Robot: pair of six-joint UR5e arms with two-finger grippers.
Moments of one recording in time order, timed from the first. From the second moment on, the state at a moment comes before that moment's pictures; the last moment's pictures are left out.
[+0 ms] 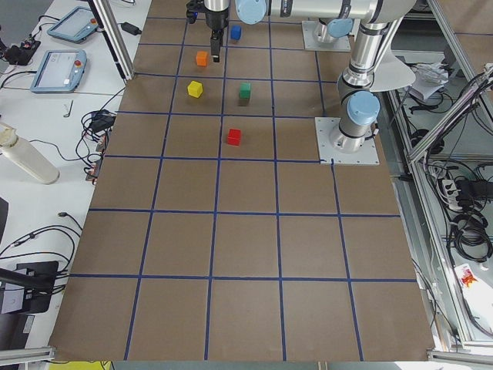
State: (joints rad) left arm -1.58 -1.68 -1.46 -1.53 1.58 0.07; right arm 1.61 -1.52 1.48 -1.58 -1.54 0.05
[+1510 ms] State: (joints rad) left arm -1.37 -1.74 -1.83 -1.14 1.64 0.32; right arm 1.61 -1.52 1.49 -1.58 -1.54 0.05
